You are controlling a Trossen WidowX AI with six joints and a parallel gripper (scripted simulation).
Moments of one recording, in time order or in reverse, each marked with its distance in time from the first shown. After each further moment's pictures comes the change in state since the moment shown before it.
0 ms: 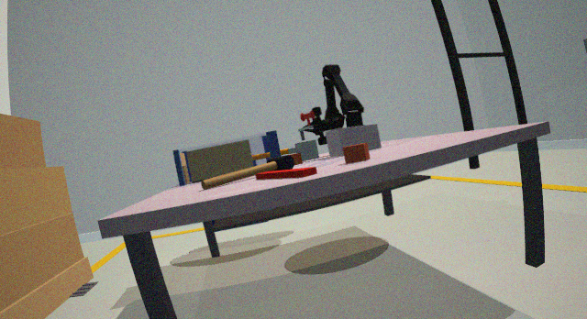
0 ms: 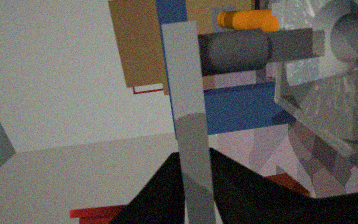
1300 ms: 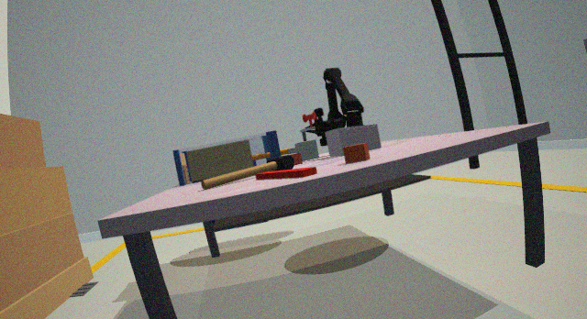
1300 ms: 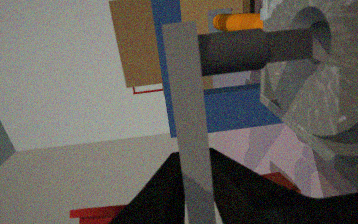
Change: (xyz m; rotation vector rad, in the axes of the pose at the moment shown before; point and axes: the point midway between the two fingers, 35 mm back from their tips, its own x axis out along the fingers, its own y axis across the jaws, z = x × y) arm -0.010 -0.007 0.001 -0.008 -0.002 0.003
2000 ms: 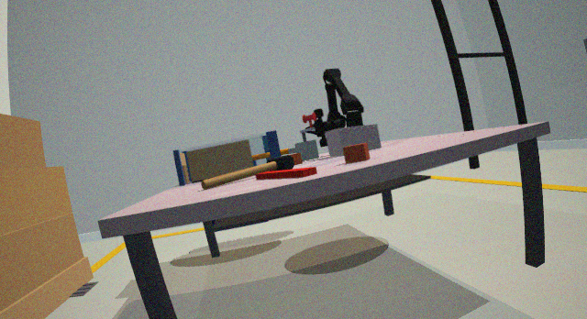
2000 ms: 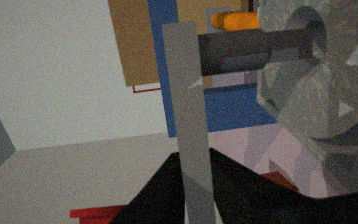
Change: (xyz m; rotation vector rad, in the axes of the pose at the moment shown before) arm 0.001 -0.003 0.000 0.005 0.007 0.000
